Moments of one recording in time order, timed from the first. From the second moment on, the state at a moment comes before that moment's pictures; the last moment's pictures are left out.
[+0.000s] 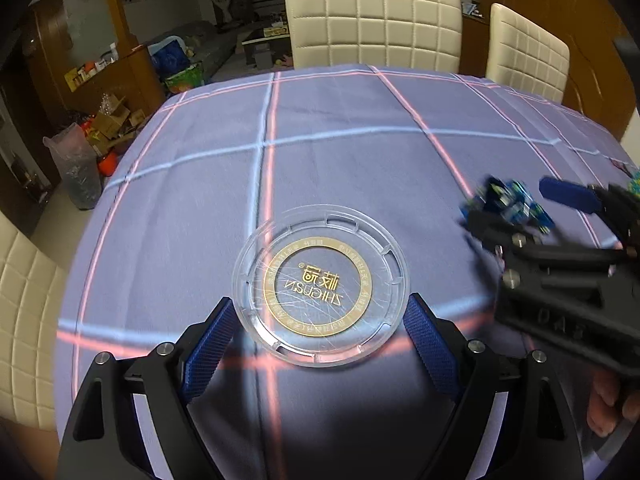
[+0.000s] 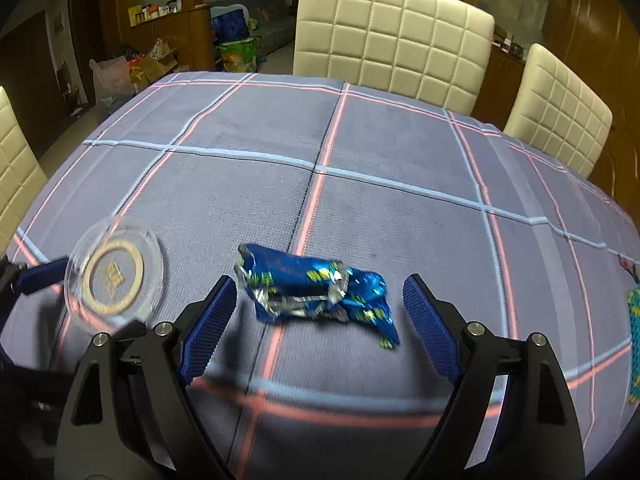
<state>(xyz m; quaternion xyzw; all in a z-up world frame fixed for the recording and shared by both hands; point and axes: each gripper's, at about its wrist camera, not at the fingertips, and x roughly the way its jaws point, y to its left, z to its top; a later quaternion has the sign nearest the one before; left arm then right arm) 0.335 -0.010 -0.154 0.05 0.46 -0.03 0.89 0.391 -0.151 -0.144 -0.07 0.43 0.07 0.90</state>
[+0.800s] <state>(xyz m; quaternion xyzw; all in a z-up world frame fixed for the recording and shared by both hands) 0.336 -0.004 -0.148 0.05 0.43 -0.03 0.90 0.382 -0.159 -0.145 -0.05 0.44 0.07 0.89</state>
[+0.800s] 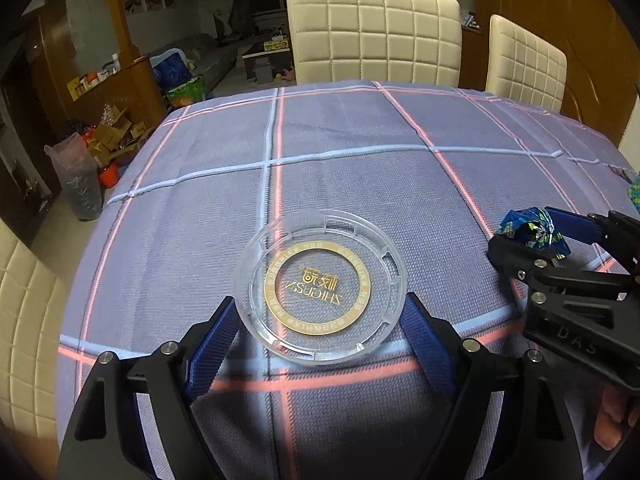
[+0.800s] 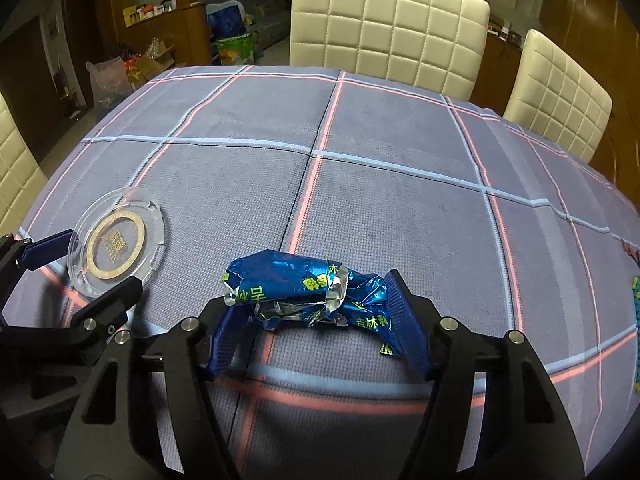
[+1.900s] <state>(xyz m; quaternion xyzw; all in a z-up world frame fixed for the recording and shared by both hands) 0.130 0.161 -0.070 0.02 0.34 0.08 0.94 0.210 0.024 -0.065 -0.15 0.36 0.21 0.90</state>
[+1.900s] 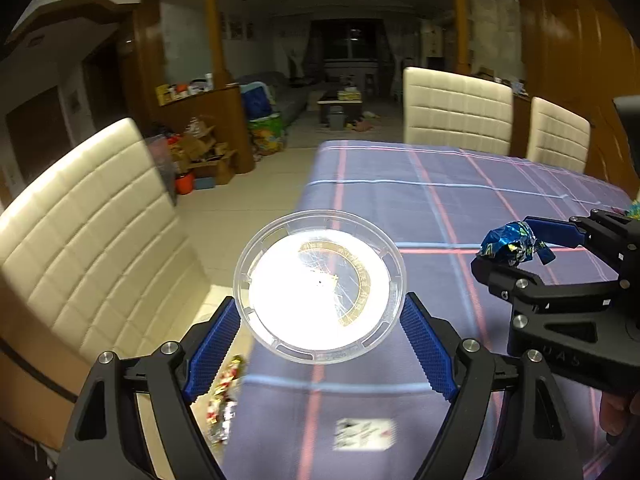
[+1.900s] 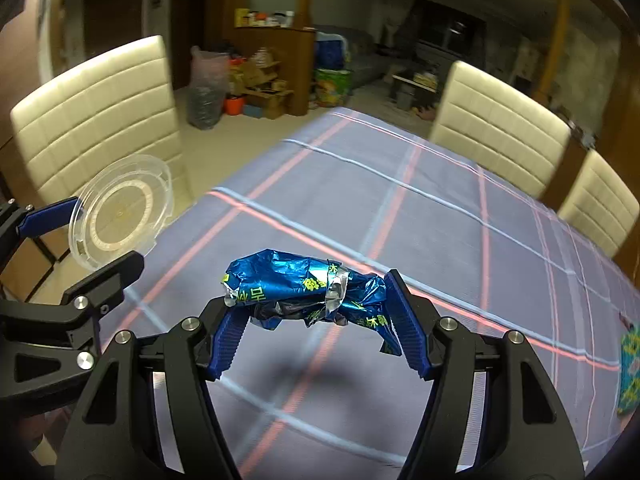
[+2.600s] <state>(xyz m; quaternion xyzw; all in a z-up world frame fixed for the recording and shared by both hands) 0.082 0.286 -0.085 -0.04 0.34 0.18 0.92 0.176 0.160 -0.054 -0.21 0.33 0.29 0.87</state>
